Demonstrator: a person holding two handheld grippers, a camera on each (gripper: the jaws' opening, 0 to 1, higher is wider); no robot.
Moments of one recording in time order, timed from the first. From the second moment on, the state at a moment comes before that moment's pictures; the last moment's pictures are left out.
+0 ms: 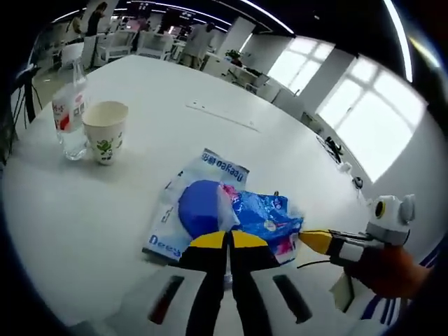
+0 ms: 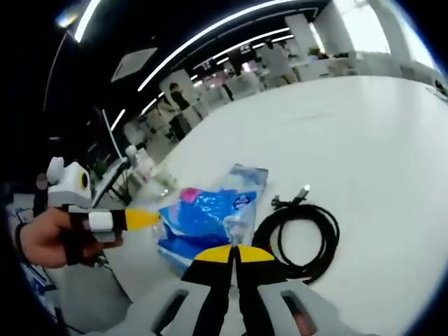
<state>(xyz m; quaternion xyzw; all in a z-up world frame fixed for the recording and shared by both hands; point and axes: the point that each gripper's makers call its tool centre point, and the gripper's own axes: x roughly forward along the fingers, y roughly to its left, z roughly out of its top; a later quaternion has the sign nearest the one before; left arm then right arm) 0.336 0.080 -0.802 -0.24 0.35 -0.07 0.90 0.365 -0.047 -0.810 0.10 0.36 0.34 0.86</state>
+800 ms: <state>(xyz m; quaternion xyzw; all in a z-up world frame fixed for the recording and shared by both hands) 0.474 0.012 -0.794 -0.20 0.34 -0.14 0.91 0.499 -0.122 -0.803 0.11 0.33 0.27 0.90</state>
